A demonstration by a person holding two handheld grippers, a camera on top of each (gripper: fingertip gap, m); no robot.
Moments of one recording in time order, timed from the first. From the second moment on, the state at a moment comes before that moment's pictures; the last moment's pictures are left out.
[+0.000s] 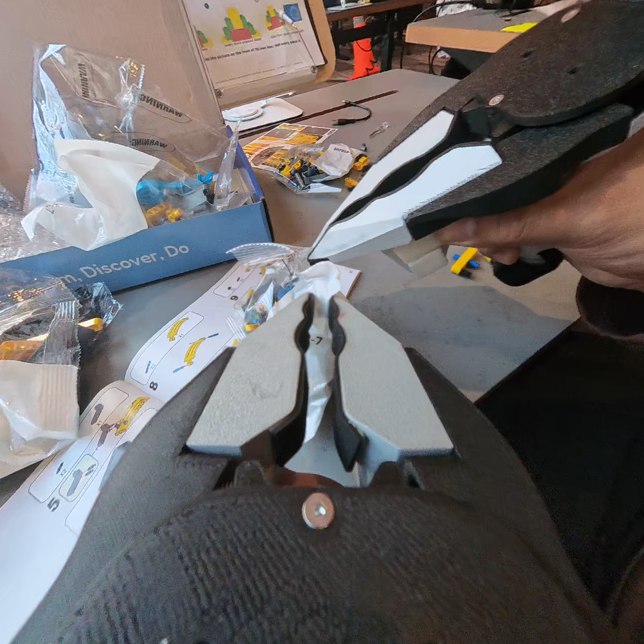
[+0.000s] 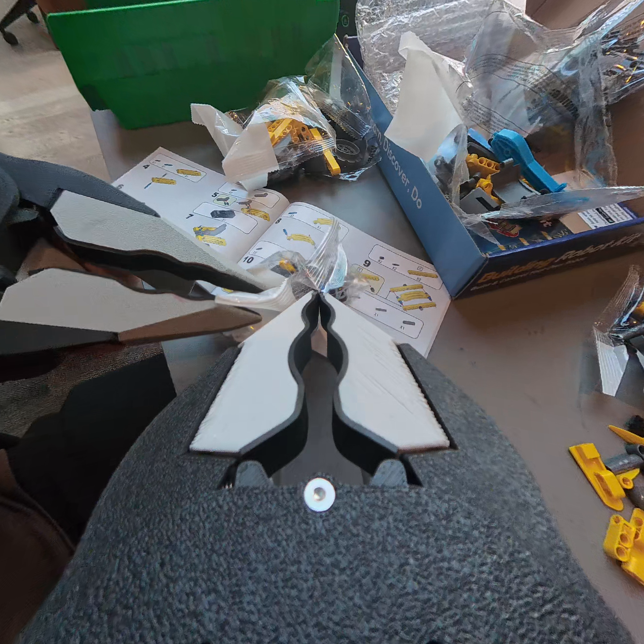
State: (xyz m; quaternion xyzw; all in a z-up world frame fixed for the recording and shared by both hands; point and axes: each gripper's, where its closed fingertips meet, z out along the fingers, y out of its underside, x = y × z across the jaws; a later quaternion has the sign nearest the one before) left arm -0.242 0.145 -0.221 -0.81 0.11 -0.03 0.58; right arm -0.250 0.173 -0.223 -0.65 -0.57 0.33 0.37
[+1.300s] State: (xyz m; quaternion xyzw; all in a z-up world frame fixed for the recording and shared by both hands) left arm -0.263 0.175 -0.206 -0.79 0.16 -0.07 0.58; right arm -0.185 0.223 -0.199 -0.60 -0.63 0.33 0.36
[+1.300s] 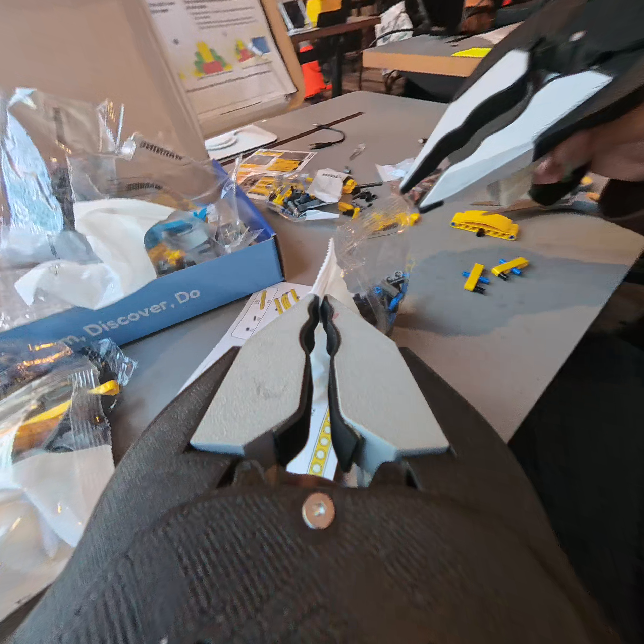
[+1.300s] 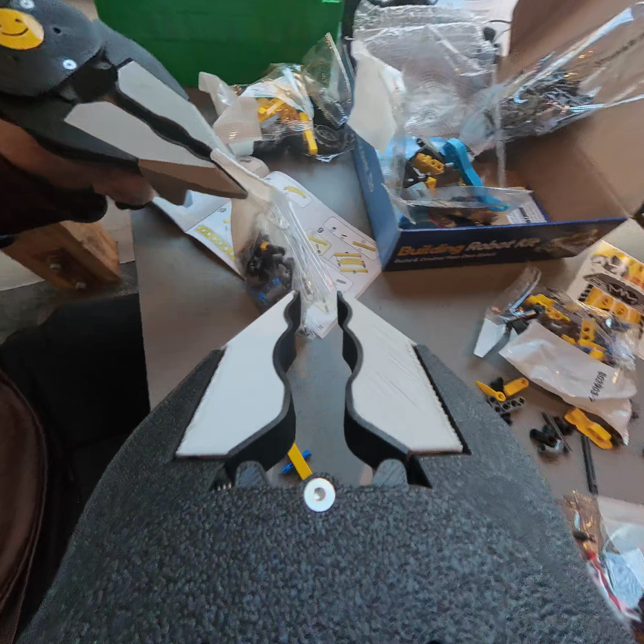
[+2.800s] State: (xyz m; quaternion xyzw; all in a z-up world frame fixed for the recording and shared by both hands) left arm -0.310 0.216 -0.187 -0.80 -0.04 0.17 0.57; right arm -0.191 0.090 -0.093 -0.37 -0.68 0.33 0.53
